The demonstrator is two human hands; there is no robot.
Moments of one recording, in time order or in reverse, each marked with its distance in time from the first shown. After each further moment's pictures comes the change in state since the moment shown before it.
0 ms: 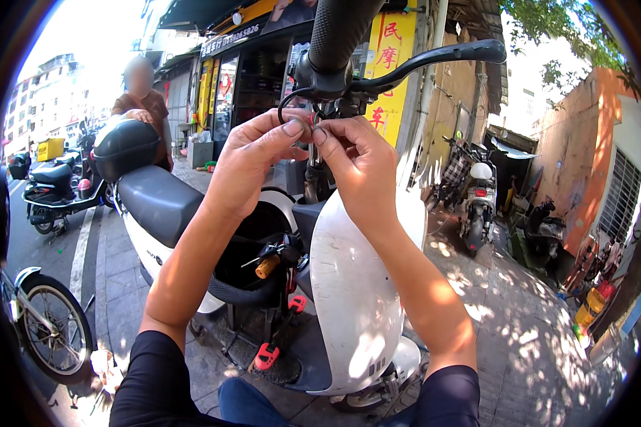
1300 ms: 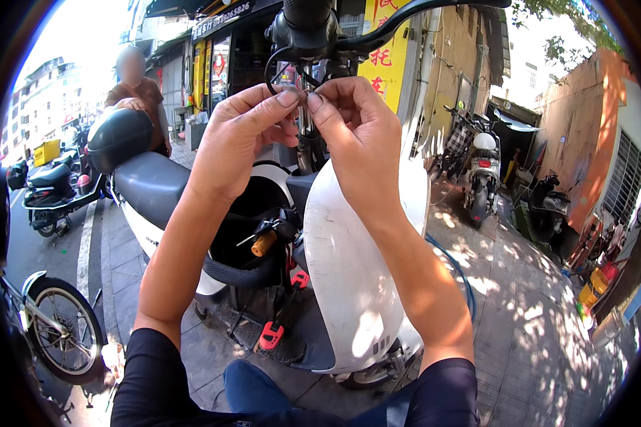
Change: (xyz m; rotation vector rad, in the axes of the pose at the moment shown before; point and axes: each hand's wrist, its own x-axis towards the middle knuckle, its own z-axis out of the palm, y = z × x) left_hand -0.005 0.007 0.007 0.082 0.012 -0.115; right_hand -0.007 -0.016 -0.003 0.231 0.052 0.225
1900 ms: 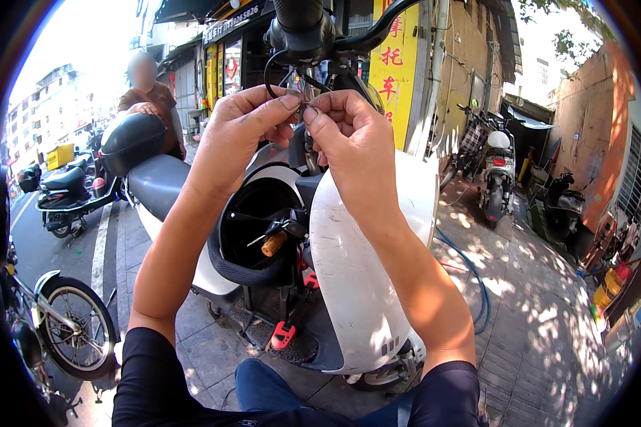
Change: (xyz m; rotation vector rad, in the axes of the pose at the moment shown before) left_hand 0.001 0.012 -0.003 0.239 0.018 -0.003; right_hand -0.008 0.003 0.004 0.201 -0.054 0.167
